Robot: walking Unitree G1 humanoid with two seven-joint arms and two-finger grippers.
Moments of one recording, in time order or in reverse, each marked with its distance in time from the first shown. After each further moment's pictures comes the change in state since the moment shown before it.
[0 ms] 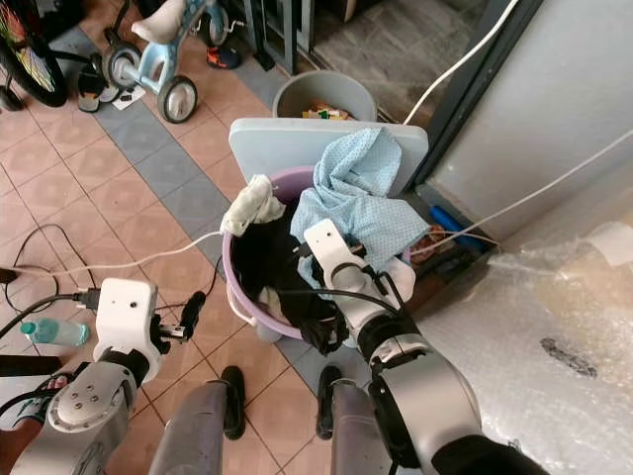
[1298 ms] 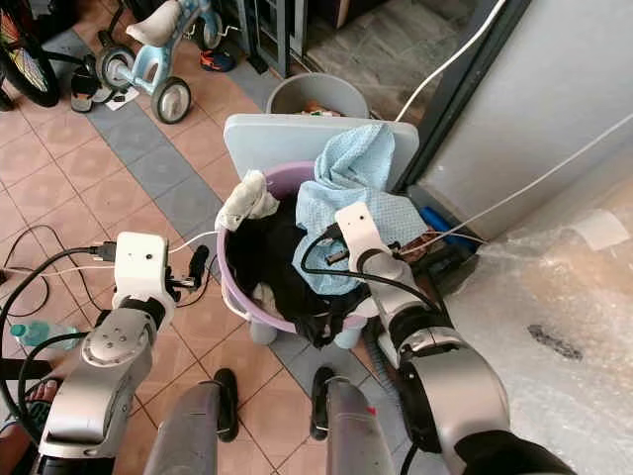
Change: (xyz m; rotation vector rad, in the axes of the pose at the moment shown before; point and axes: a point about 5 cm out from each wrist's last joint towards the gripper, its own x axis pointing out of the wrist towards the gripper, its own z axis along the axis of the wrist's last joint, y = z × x) left arm 0.059 -0.004 0.028 0.055 -0.143 0.033; right arm -0.003 -0.057 0.010 0.214 -0.146 0.064
